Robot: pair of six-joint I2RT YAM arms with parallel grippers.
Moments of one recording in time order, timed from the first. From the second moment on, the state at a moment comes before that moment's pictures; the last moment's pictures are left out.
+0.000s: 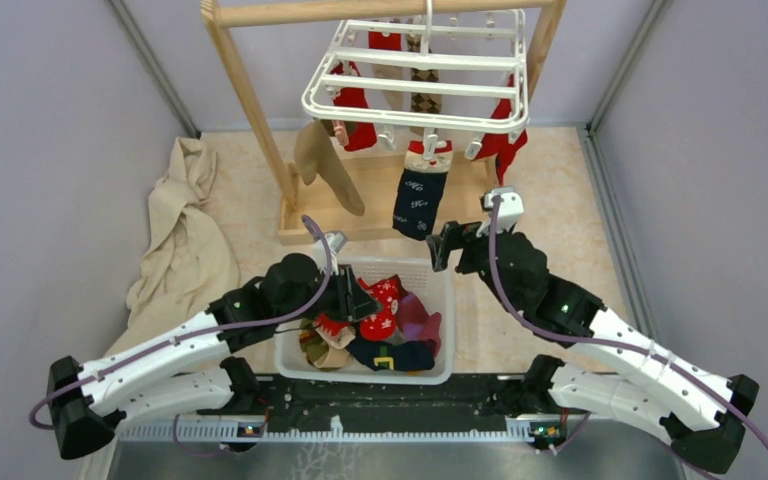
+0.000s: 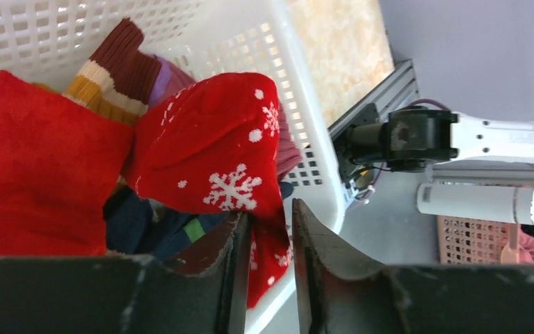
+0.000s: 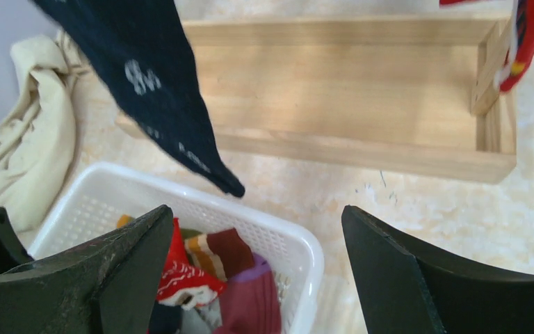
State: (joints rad) left arm -1.00 0.86 0.68 -0.26 0.07 -0.84; right arm 0.93 0.77 0.85 -0.31 0.51 0.38
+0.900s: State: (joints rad) left arm -1.00 1.14 0.63 -0.13 0.08 -0.87; right arm 0.93 0.62 0.64 -0.41 0.38 0.53
